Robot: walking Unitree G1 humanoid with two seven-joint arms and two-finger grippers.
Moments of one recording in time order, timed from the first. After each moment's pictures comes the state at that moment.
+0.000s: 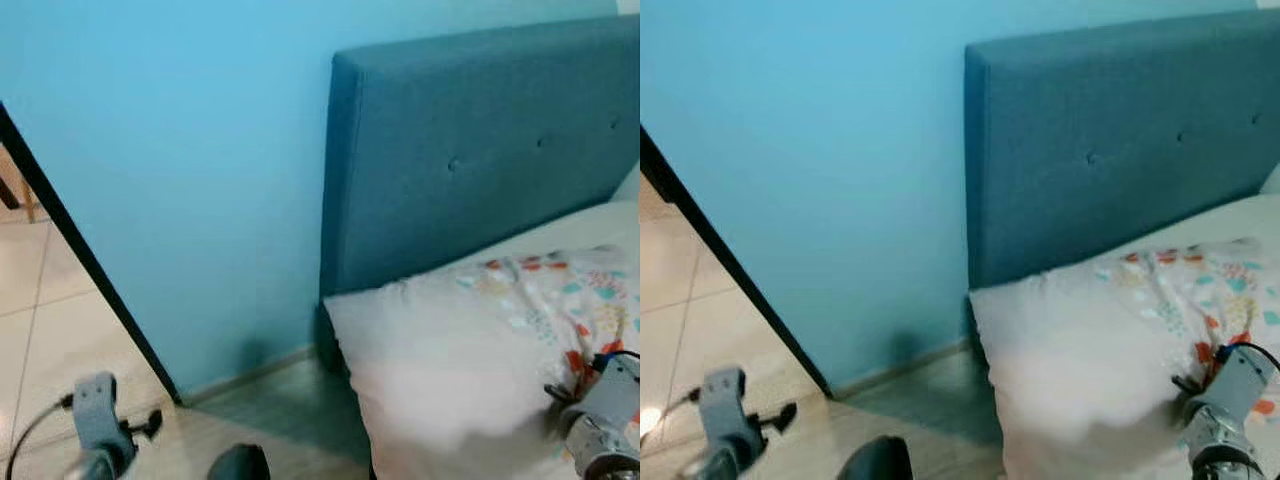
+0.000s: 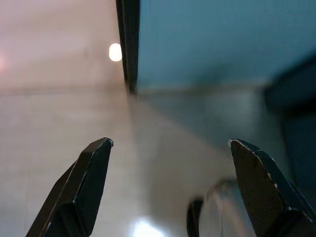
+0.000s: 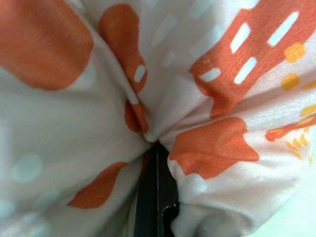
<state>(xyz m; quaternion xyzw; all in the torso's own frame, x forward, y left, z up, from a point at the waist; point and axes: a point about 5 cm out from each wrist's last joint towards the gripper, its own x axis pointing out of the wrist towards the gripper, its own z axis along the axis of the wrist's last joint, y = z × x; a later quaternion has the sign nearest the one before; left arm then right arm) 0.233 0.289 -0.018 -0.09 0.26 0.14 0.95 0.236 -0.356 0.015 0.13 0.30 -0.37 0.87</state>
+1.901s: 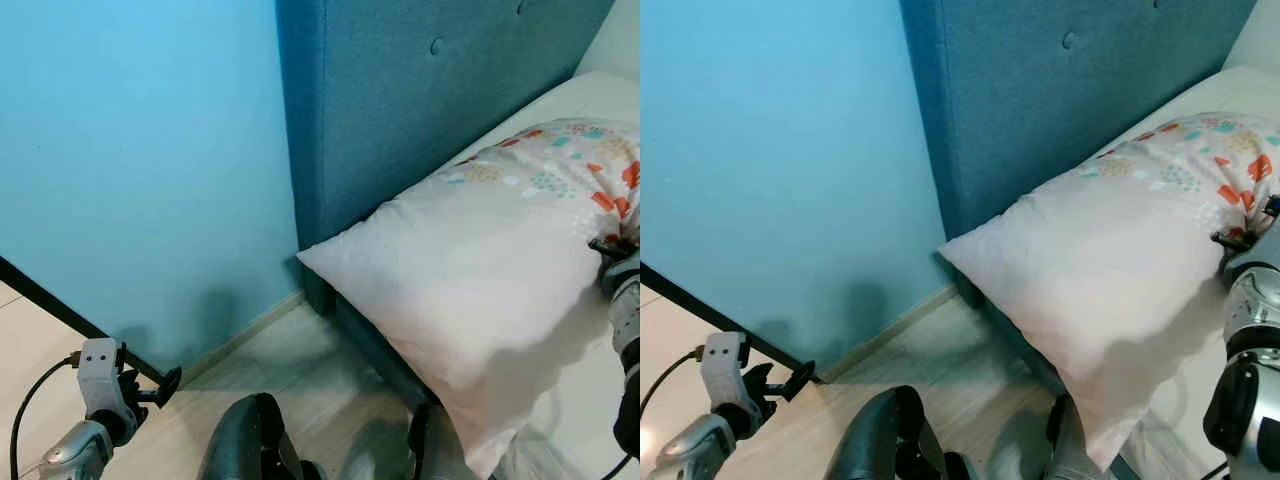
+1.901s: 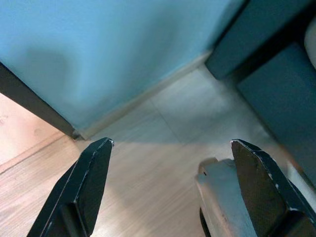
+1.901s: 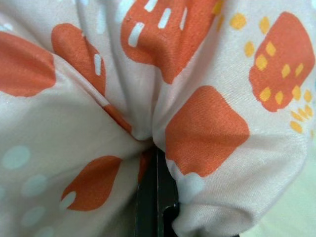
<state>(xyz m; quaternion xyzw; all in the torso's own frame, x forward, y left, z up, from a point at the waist) 0.238 0.273 0.011 -0.07 0.18 -0.04 0.98 0.328 -0.384 0.179 0.06 0.04 -0.32 0.94</state>
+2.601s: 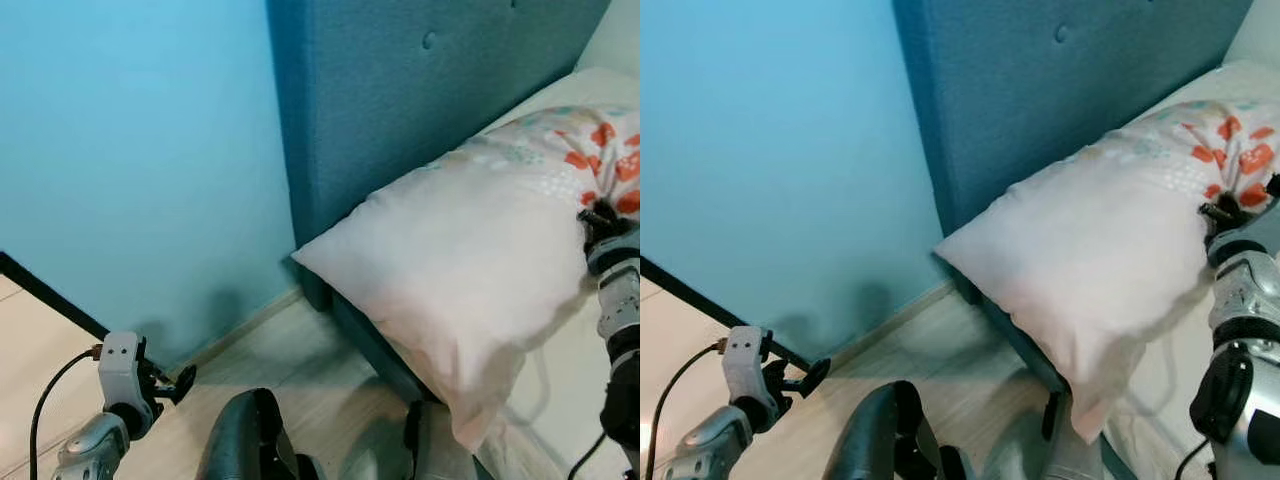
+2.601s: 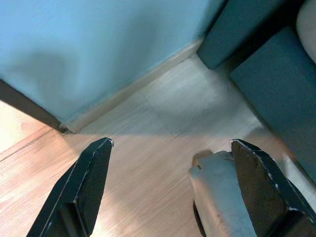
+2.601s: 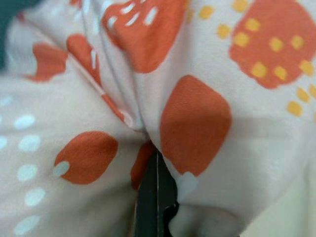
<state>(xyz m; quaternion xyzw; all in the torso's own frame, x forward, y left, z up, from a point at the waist) 0.247 0.259 0.010 -0.06 0.19 -0.05 0.98 0.334 -0.369 0.178 0.09 -0.03 -0.22 0.97</state>
